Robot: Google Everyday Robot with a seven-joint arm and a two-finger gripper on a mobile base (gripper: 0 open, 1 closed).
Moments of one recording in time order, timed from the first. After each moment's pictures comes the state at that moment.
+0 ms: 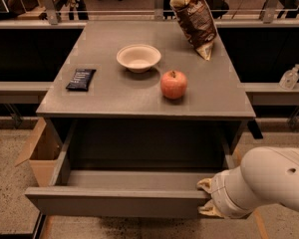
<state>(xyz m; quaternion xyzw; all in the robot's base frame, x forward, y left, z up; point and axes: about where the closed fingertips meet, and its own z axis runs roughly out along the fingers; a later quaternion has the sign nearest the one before) 0.369 -0.154 0.654 -0.70 0.69 0.04 0.16</state>
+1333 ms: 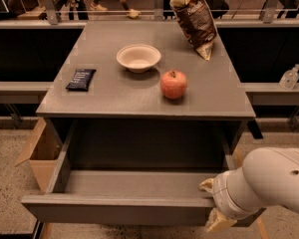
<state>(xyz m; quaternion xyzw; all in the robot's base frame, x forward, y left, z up) 0.368 -0.155 0.660 -0.70 0.69 0.03 0.17</state>
